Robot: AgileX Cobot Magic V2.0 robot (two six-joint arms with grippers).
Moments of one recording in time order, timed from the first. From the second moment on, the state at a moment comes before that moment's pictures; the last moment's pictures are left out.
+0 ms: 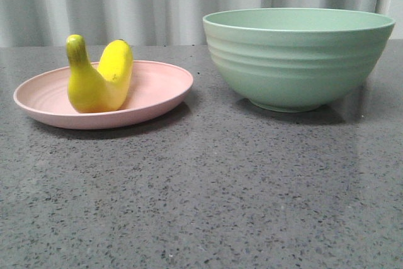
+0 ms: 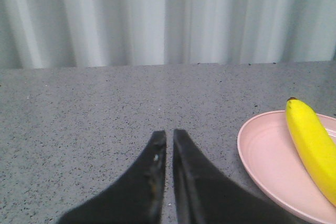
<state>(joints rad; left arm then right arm) -0.06 0.37 -0.42 -0.12 0.26 0.06 -0.09 0.30 -0.46 0.17 0.61 -0.13</state>
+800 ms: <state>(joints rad) -0.06 0.81 -0.80 -0.34 0.55 0.06 -0.09 0.30 -0.46 0.17 0.55 -0.13</state>
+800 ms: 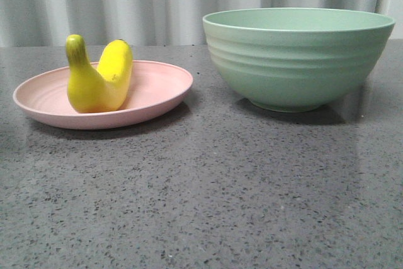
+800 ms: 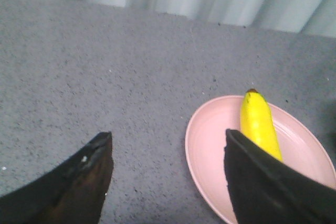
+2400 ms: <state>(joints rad) -0.41 1.60 -1.28 -0.31 0.91 -0.04 -0.09 0.30 -0.46 0.17 0.55 -0.13</state>
